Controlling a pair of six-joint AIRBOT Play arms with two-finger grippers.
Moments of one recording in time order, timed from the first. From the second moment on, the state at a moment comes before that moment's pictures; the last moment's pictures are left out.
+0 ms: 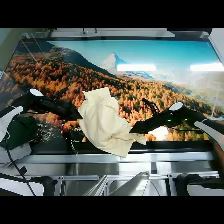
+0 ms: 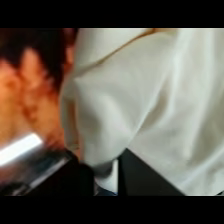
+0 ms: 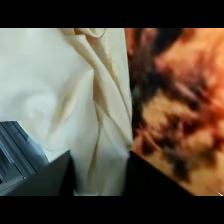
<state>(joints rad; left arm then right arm) 0.06 -1.71 1.07 0.78 -1.29 -1.03 0.16 -1.51 0.73 -0.51 1.12 0.80</state>
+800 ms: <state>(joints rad) 0.05 -1.02 1.76 0.62 -1.53 -1.17 0.03 -0.81 1.42 -0.53 1.25 0.82</state>
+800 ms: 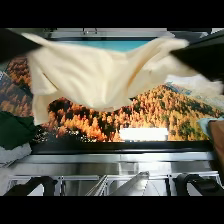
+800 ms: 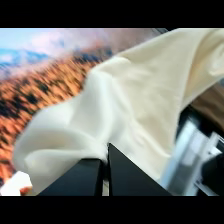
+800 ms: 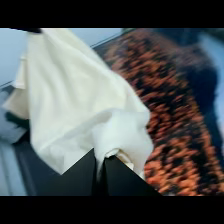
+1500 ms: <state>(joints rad) 0.01 -1.30 1.41 0.78 -1.49 -1.22 0.06 -1.29 1.31 -0.72 1.21 1.08</state>
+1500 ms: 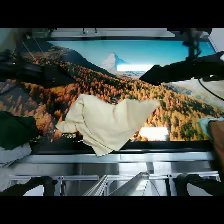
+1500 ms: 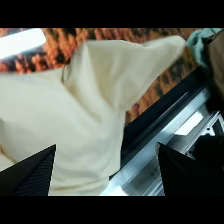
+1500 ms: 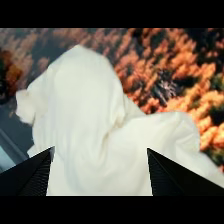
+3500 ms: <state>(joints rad) 0.21 -1.28 1.27 0.58 -1.58 -1.04 -0.13 -1.26 1.11 -0.42 1.30 0.87</state>
